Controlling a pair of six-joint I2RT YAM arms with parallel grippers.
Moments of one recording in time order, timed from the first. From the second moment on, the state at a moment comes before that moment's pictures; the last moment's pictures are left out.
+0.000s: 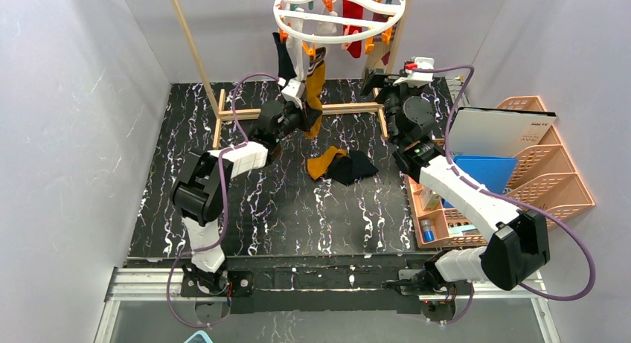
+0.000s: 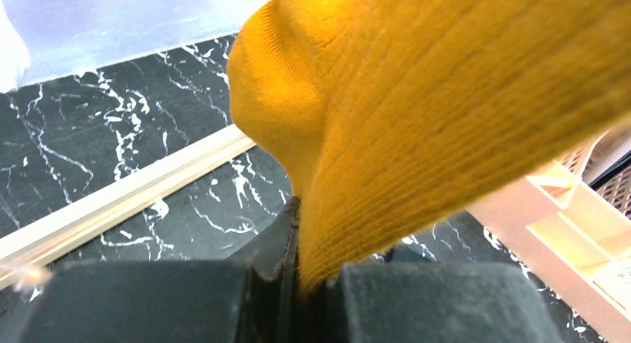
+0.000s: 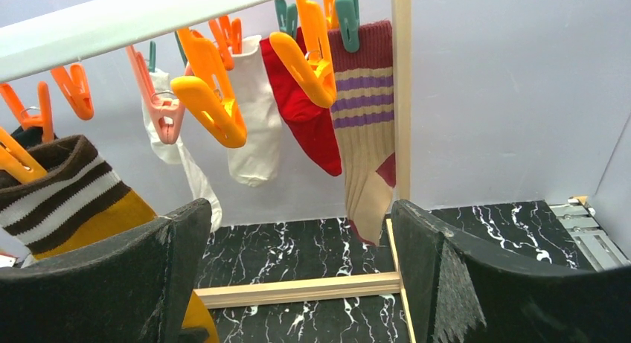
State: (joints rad) left arm -0.45 1.89 1.15 0.68 0.31 -0.25; right arm 0.58 1.32 1.09 0.53 0.50 0.06
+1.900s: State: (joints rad) left arm -0.60 1.81 1.04 0.57 0.19 -0.16; right arm 0.74 1.75 1.50 0.52 0.36 -0.12
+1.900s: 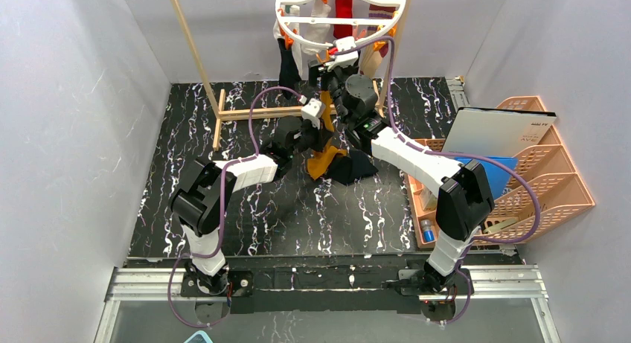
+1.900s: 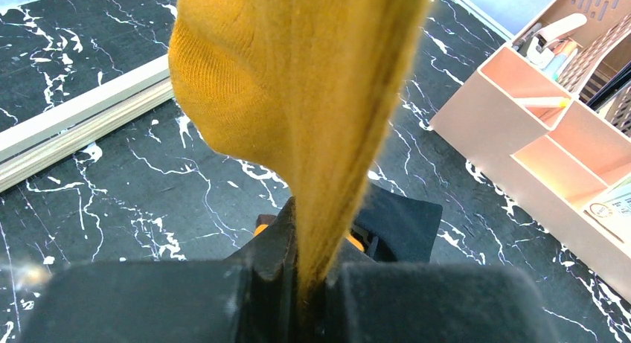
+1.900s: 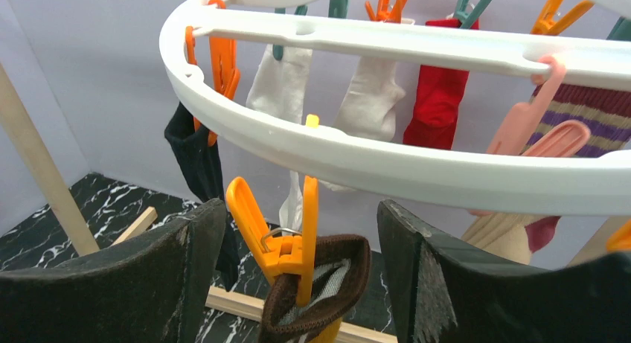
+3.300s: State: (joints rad) left arm -0.65 1.76 1.05 0.43 0.20 -0.07; right arm 0.74 1.75 1.50 0.64 0.38 -0.19
